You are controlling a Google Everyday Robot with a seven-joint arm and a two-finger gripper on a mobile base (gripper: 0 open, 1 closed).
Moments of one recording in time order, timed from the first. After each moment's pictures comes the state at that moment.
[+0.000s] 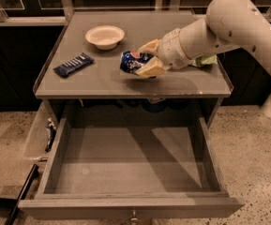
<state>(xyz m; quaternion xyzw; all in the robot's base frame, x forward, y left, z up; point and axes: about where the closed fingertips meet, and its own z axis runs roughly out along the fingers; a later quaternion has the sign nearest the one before) 0.636 -0.051 0.881 -0.66 0.61 0.13 0.42</state>
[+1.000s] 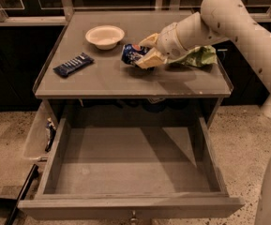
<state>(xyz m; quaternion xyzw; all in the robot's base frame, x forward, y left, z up) 0.695 -0.052 0.871 -0.64 0.63 0.16 0.41</state>
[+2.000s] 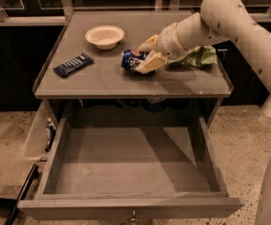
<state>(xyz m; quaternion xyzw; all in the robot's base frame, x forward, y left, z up) 0.696 -0.052 0.871 -0.64 0.63 0.16 0.41</state>
